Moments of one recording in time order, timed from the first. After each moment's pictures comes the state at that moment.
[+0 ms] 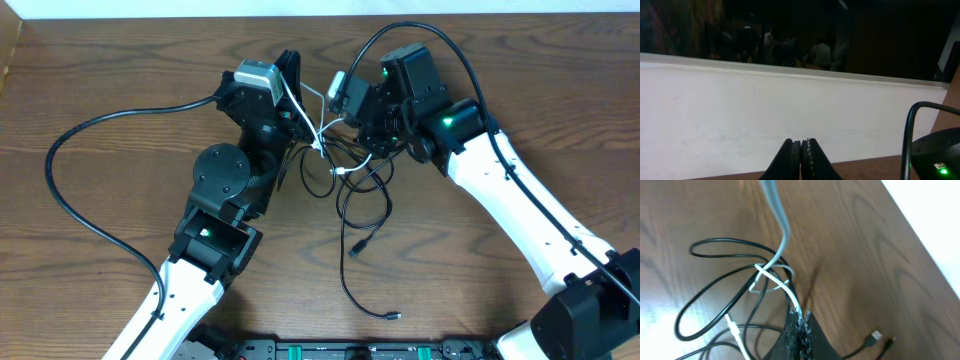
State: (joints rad) left arm -0.51 1.09 0.91 0.36 -0.19 -0.15; right arm 0.51 1.68 1.47 -0.61 -0.28 -0.56
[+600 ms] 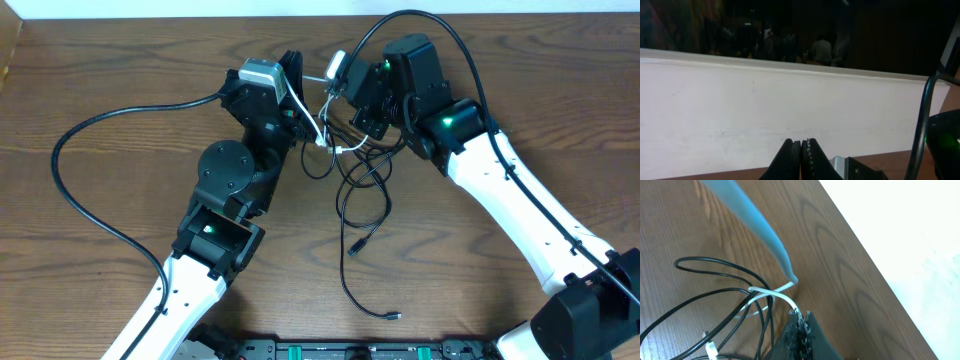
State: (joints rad) left arm -0.51 1.11 0.91 0.36 -0.19 -0.15; right arm 0.51 1.68 1.47 -0.44 -0.22 -0.56
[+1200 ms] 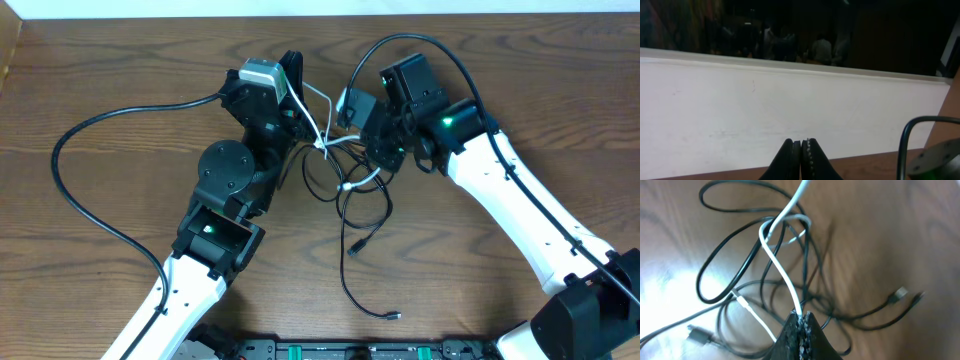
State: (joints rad) left arm -0.51 1.11 0.91 0.36 -0.19 -0.15; right arm 0.51 1.68 1.47 -0.83 -0.22 -0.56
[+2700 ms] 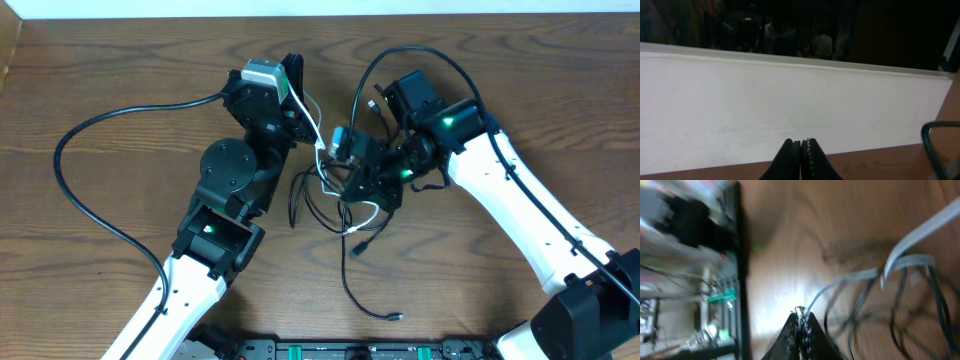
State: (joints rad) left arm -0.51 1.11 0.91 0.33 -0.19 -0.15; right arm 0.51 1.68 1.47 -1.08 -0.82 -0.61
